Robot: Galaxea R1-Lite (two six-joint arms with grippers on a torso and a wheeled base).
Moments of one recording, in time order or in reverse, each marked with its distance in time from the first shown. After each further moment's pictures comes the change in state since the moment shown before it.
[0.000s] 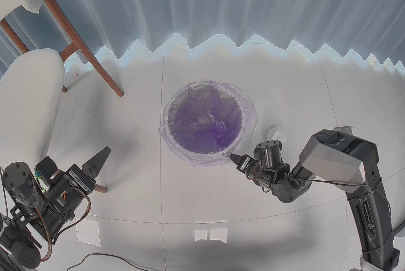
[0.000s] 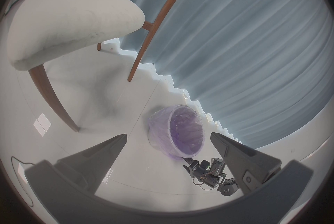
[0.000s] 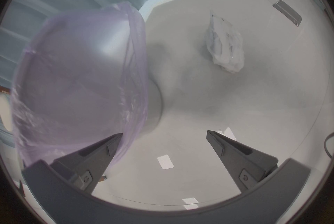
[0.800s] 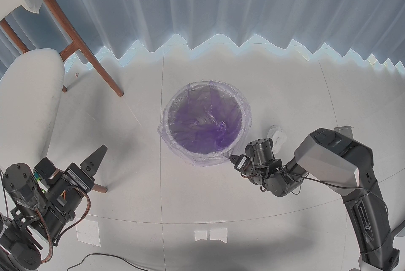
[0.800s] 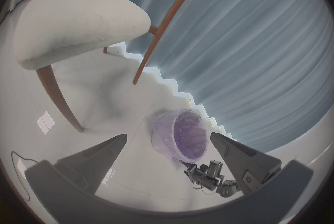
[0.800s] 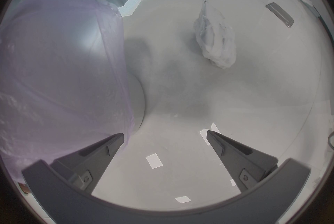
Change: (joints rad) left arm -0.026 -0.001 0.000 0.003 0.091 -0.025; right arm 0.013 0.045 -0.168 0.236 -0.090 0.033
